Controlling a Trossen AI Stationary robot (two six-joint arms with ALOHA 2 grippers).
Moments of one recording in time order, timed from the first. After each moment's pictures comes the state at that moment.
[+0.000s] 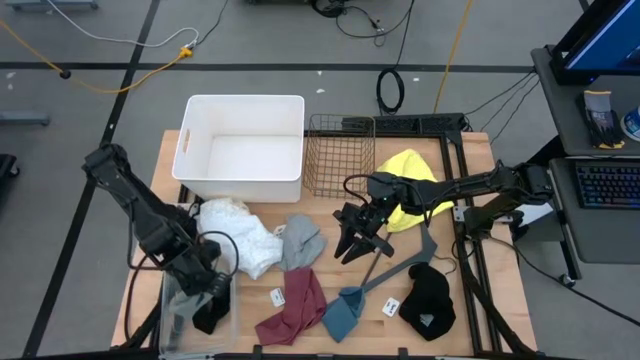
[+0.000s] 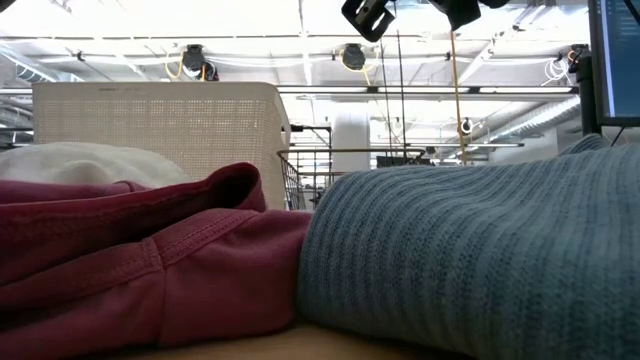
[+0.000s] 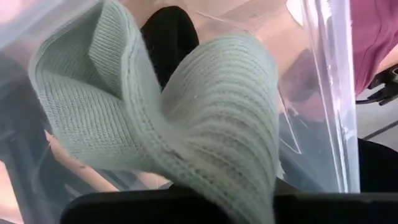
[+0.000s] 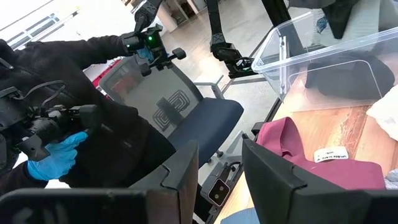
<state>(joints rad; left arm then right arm) -0.82 1.14 0.93 -0.94 0.13 -1.99 0.02 1.49 1.02 0.29 -0.87 0.46</state>
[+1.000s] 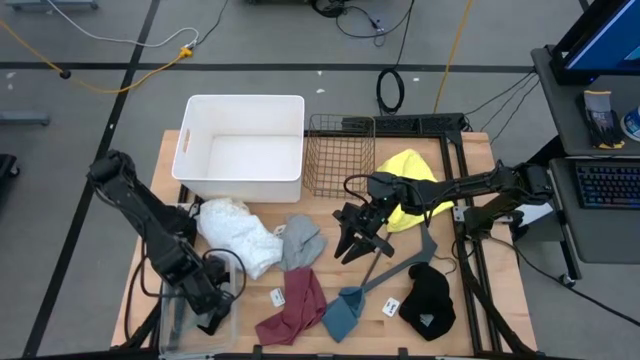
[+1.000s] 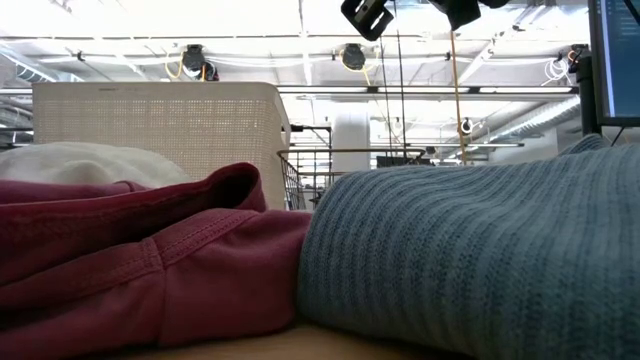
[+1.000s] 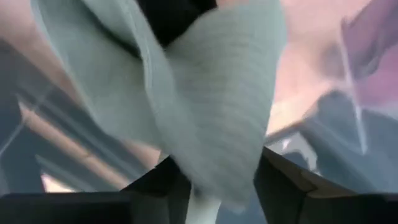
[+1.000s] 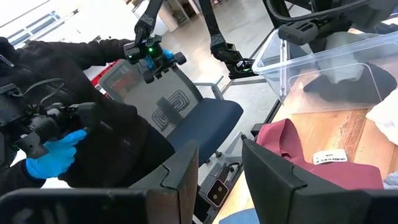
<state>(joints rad) -0.87 1.31 0.92 -0.86 0.25 -1.98 0.02 1.49 1.02 0.29 -0.87 0.44</state>
